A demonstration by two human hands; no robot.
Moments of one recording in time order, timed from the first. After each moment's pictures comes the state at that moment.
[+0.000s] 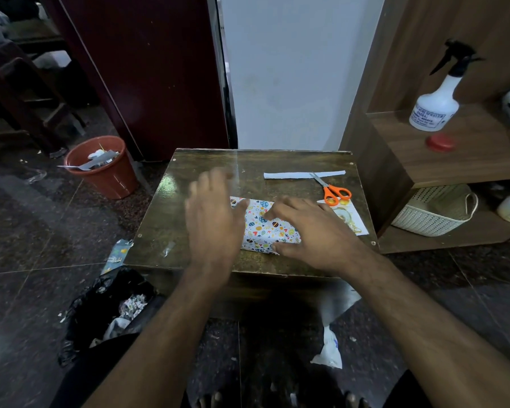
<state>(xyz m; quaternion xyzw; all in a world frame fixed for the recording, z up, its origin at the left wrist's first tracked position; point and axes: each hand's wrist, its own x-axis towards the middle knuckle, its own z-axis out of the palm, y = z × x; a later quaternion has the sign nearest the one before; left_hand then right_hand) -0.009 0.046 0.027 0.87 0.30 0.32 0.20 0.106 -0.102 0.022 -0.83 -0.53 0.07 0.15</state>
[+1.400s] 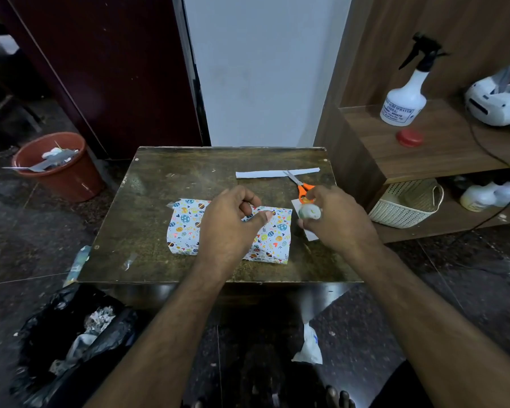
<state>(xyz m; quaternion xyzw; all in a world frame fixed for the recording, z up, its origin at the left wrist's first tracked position) 0.031 0.016 0.018 0.83 0.28 0.20 0.44 0.160 -0.134 0.011 -0.94 -0.26 0.08 0.20</state>
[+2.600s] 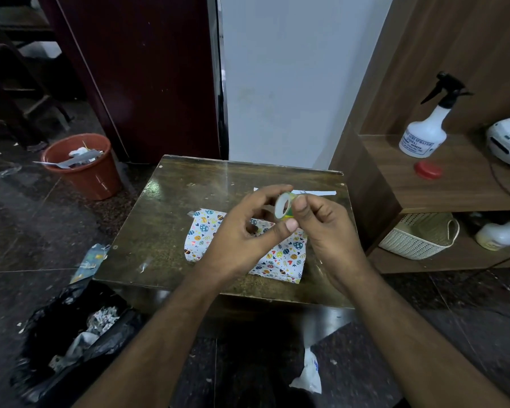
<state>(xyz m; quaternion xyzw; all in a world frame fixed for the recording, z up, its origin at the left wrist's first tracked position) 0.014 0.026 0.034 0.75 0.09 0.21 0.63 0.117 -0.098 0.032 -0.63 -0.29 0.20 0.69</state>
